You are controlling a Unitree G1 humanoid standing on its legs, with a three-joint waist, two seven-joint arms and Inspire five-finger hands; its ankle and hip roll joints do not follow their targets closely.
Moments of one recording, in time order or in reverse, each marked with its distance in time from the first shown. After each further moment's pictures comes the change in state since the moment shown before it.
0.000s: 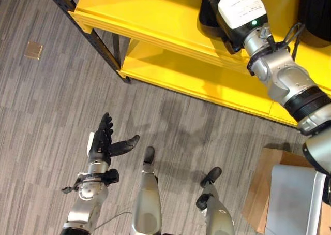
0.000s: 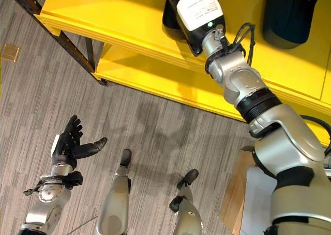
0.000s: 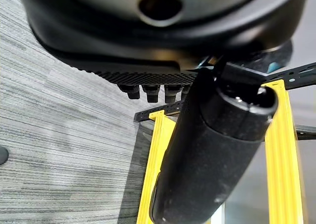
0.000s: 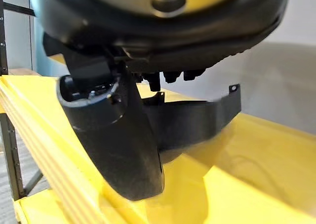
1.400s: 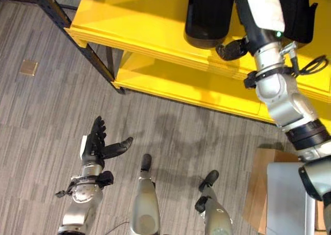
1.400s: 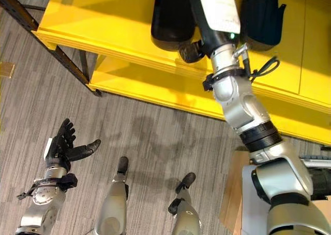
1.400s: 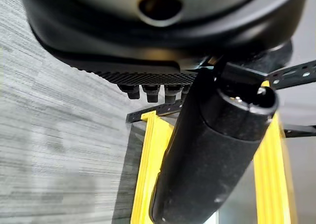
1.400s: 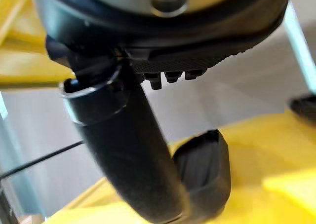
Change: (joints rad) left arm 0.033 -0.012 0.046 0.008 0.002 0.025 0.002; right arm 0.504 0.105 -0.539 -0.494 0.361 -0.011 -0.115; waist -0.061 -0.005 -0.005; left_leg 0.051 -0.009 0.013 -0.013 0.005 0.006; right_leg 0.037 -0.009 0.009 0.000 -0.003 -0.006
